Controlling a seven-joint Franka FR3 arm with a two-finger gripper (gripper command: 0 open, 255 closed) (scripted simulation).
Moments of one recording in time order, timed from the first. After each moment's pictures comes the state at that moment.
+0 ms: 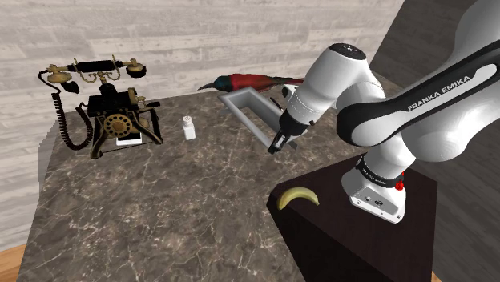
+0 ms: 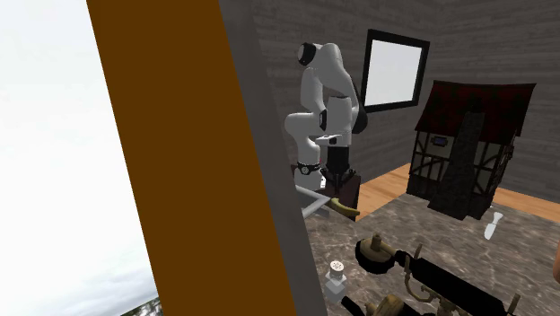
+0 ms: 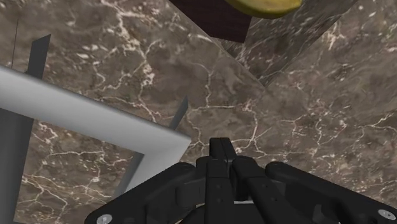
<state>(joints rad) 0.32 -0.55 0.42 -3.01 0.32 2.75 0.25</state>
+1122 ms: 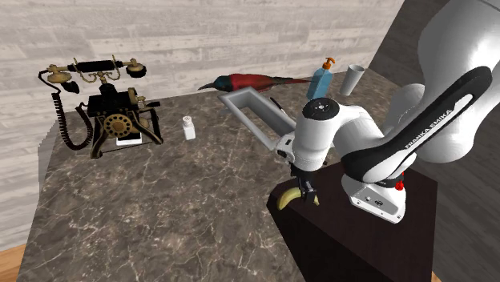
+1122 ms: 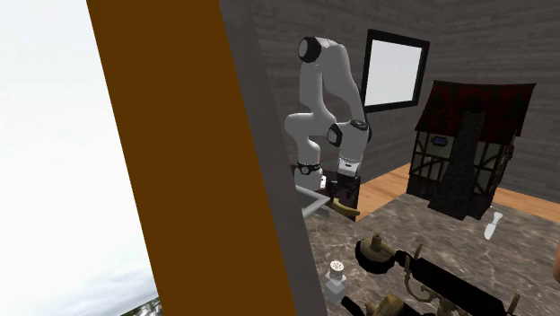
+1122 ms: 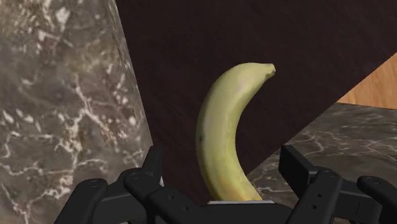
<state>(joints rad) 0.47 -0.25 0.46 -3.00 0.18 2.62 -0.10</state>
